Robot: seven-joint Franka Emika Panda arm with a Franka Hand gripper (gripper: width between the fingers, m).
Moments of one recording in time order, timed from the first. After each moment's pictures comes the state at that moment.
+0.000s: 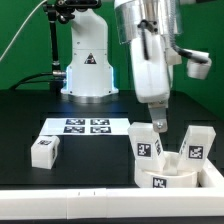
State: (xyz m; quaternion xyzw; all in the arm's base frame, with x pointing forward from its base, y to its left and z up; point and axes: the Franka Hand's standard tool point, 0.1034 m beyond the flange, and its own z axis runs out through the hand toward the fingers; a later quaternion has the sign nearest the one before) arm 0.612 0.065 0.097 -0.64 0.76 0.00 0.11
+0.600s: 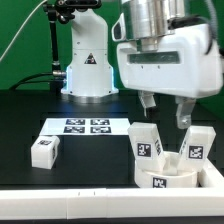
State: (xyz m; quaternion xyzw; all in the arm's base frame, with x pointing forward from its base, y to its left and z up) arm 0.615 0.075 0.106 -0.85 0.52 -0.01 0.07
